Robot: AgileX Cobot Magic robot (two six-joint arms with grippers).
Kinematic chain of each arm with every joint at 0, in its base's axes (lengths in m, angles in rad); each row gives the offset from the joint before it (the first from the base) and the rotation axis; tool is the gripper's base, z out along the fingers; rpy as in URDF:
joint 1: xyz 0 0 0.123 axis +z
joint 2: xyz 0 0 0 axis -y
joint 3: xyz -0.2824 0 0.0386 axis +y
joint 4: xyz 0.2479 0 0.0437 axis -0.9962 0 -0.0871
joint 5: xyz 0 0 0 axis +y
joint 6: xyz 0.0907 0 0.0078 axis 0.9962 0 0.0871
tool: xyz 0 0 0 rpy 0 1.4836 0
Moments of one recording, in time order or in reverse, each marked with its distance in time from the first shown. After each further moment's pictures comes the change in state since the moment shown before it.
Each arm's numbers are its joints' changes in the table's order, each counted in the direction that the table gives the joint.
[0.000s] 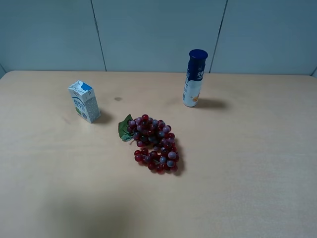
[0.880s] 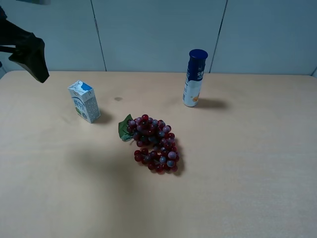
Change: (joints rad) left arm -0.073 -0.444 -0.196 -0.063 -0.040 0.051; right arm 0.000 0.000 0.000 0.000 -0.001 0.000
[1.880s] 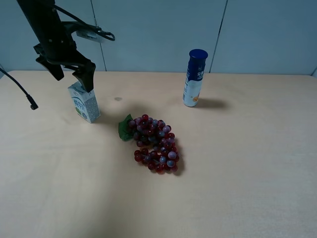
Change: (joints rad) left arm -0.015 -0.554 -0.351 0.048 -0.078 0.223; right arm 0.000 0.000 0.000 -0.001 0.000 0.000
